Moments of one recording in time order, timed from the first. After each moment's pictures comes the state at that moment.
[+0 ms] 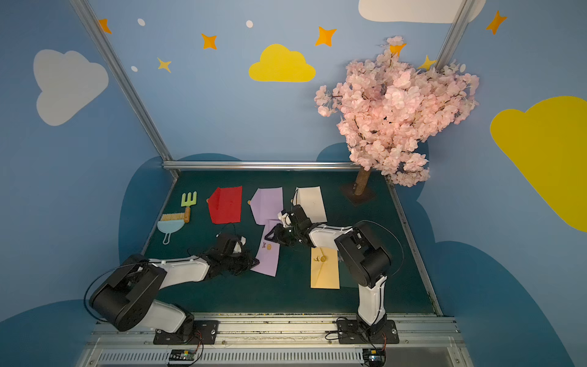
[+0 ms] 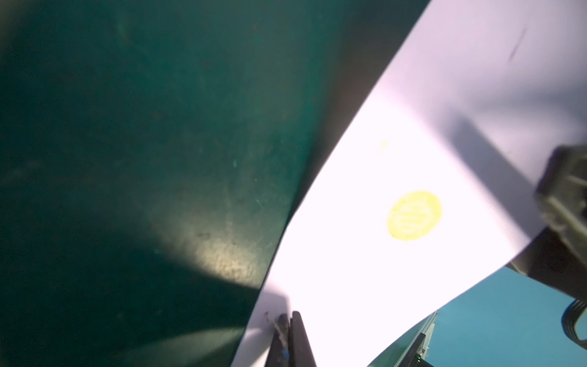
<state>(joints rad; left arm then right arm) -0.49 1.48 0.44 0.14 0.41 -0.95 0.70 1.91 1.07 0.09 -0.60 0.87</state>
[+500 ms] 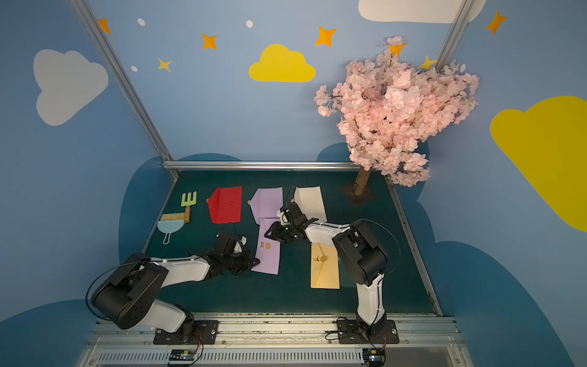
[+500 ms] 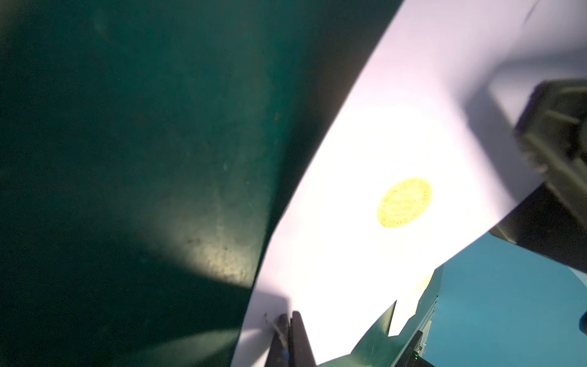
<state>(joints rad) -0.49 1.50 0.44 0.17 0.43 -0.95 0.72 1.94 1.15 -0.05 -0.48 0.80</state>
